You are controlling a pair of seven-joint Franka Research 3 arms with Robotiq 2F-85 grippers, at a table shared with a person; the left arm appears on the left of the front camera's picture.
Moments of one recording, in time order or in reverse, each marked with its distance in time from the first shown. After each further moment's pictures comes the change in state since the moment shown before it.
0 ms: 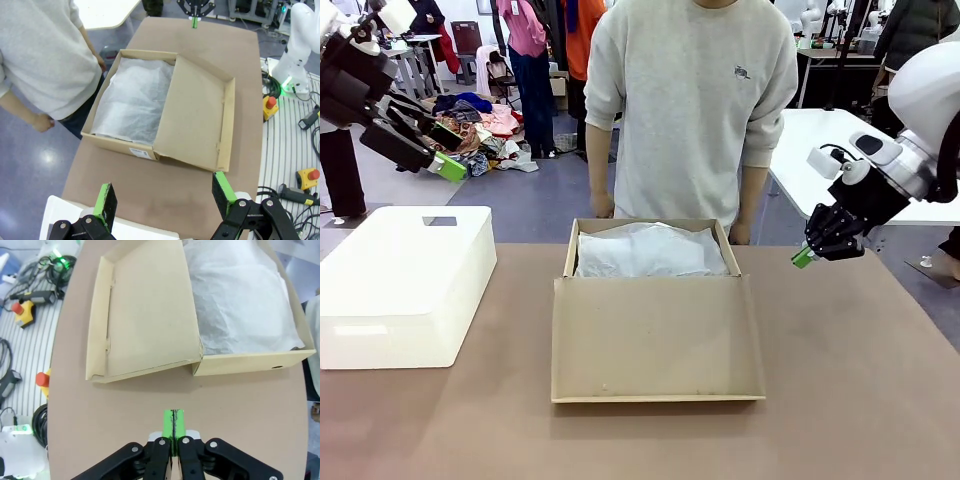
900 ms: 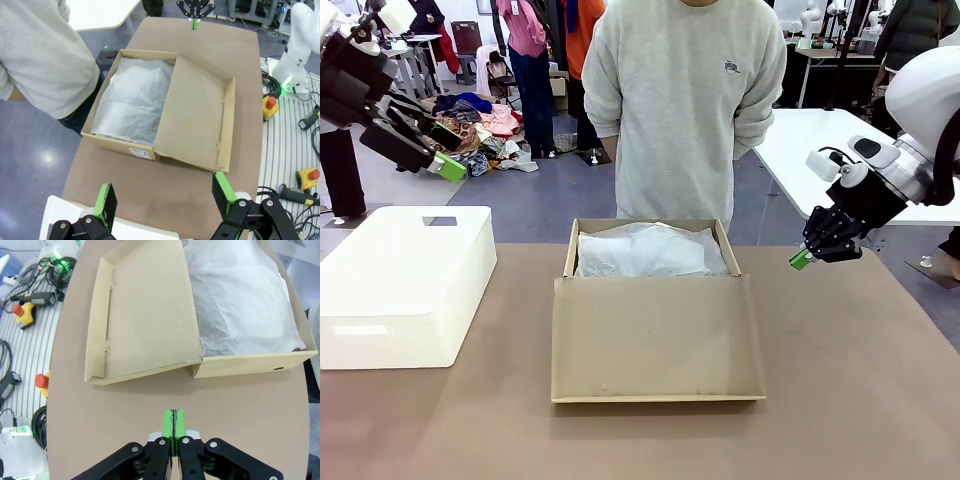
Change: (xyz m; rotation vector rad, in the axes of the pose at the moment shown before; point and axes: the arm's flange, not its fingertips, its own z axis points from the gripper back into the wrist) left arm 0.000 0.000 0.000 0.000 0.000 0.000; right arm -0.001 -0.001 -0.003 0.003 -0.009 -0.002
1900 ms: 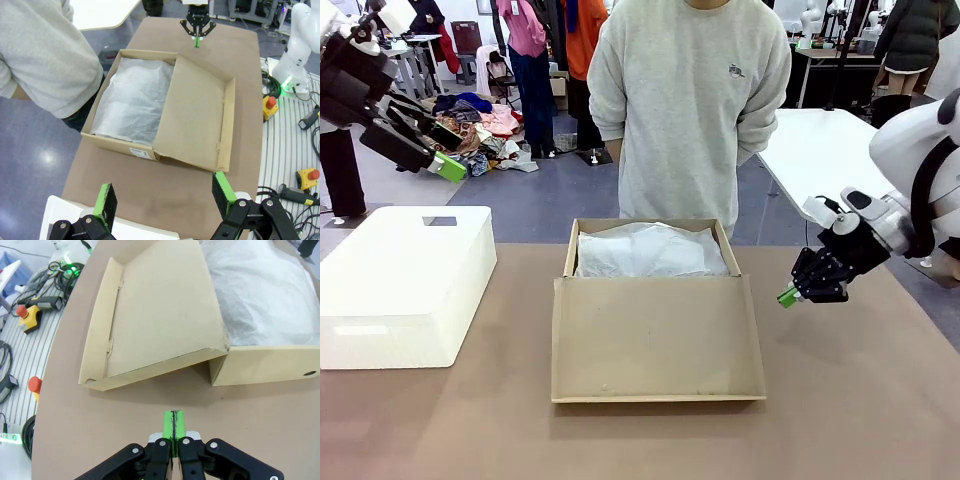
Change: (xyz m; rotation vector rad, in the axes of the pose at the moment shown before) left arm 0.000 0.000 0.000 0.000 0.000 0.000; right arm -0.058 0.002 -0.068 0.071 -0.133 0.015
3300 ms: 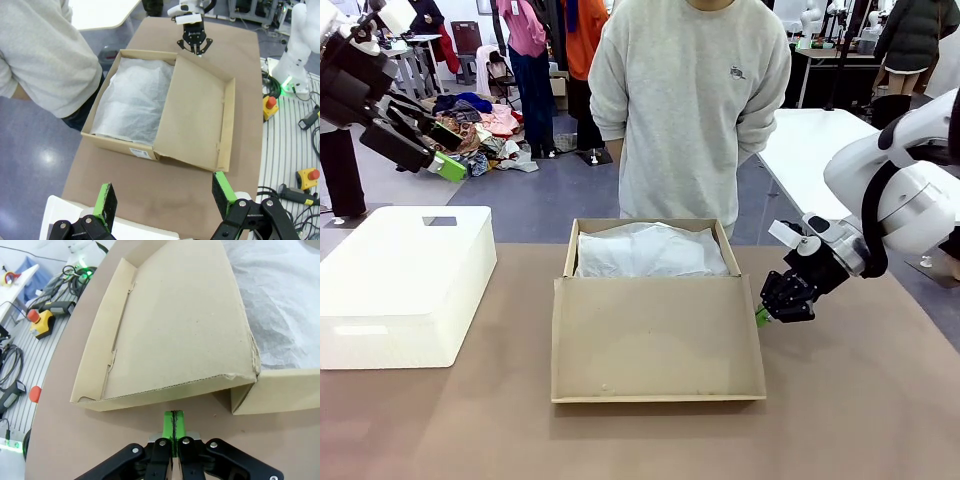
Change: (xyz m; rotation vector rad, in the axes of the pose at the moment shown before) left arm 0.000 0.000 0.000 0.000 0.000 0.000; right arm -0.008 -0.020 -0.065 0.133 -0.056 -0.015
